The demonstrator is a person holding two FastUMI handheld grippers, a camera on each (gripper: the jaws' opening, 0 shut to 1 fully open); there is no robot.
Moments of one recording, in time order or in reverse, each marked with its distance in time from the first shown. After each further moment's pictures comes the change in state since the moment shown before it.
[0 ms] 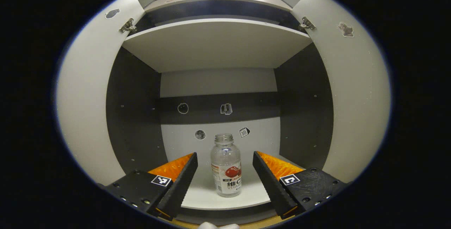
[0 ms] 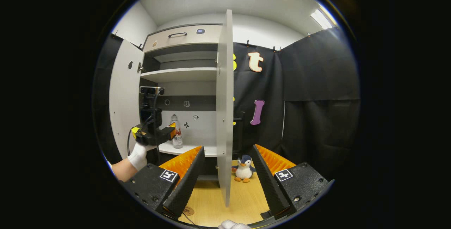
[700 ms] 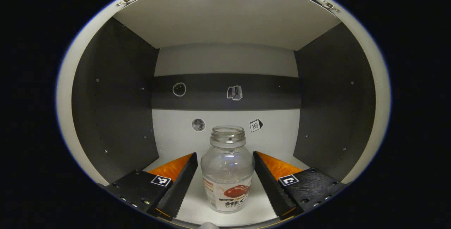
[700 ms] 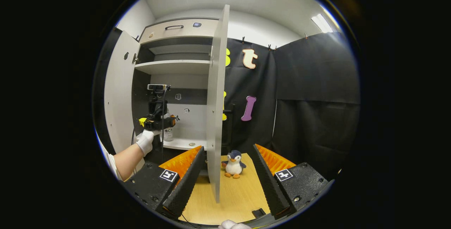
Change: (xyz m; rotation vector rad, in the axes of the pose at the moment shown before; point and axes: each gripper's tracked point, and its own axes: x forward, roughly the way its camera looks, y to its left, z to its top) left arm 0.082 0.008 -0.045 -0.079 0.106 0.055; right arm -0.006 -0.013 -0.012 -0.032 0.028 -0.057
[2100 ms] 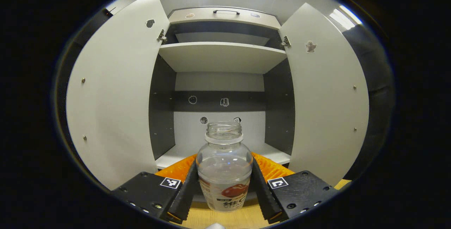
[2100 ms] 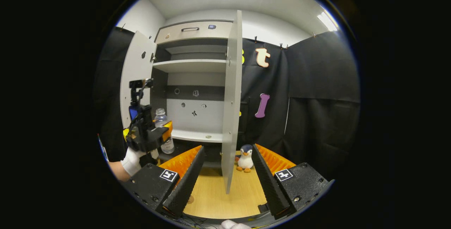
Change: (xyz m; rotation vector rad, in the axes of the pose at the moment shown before) left arm -0.261 -0.006 -0.017 0.035 -0.123 -0.085; right arm -0.053 0.015 -0.026 -0.024 0.033 0.131
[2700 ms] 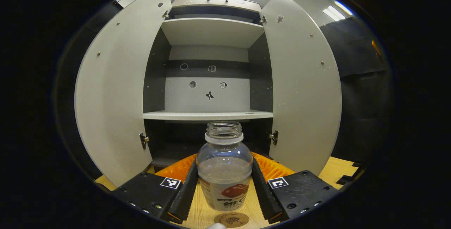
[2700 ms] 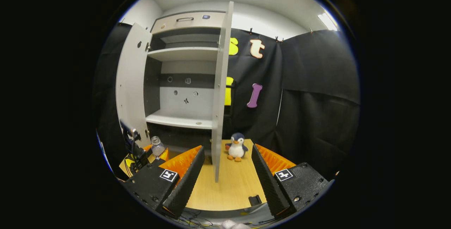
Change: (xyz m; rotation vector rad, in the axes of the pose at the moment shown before) left arm -0.063 -0.039 -0.157 -0.050 0.102 -0.084; right arm -0.012 -0.034 -0.040 -0.033 0.125 -0.061
